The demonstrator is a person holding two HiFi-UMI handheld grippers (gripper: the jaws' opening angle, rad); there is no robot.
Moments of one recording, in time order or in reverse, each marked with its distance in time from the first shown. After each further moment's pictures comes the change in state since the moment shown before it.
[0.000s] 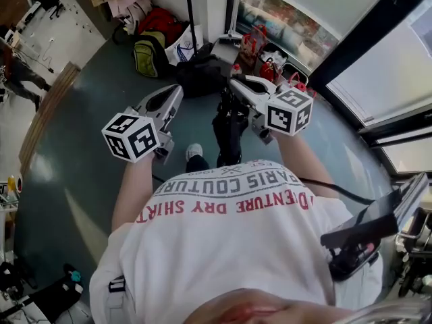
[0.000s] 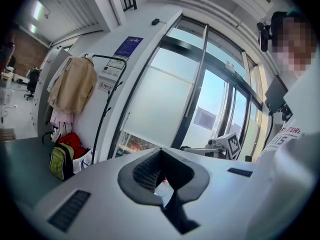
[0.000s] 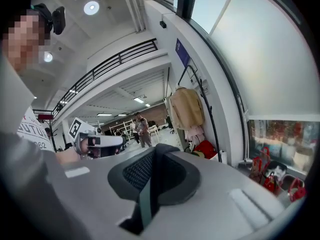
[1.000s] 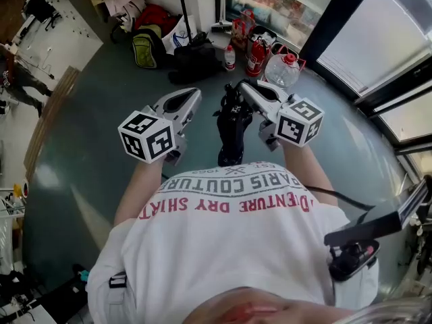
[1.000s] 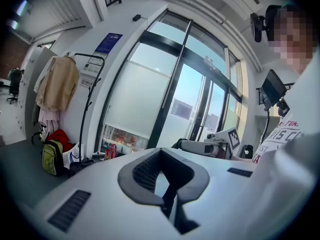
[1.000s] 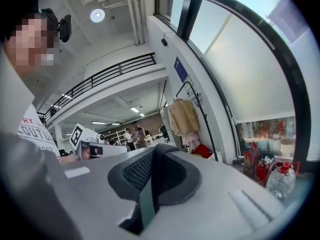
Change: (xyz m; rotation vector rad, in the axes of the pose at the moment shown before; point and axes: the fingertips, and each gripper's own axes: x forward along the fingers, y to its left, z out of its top) left arm -0.124 -0.165 -0.084 0.068 0.086 -0.152; right arm -0.150 0.172 -0.063 0.028 -0.121 -0.097
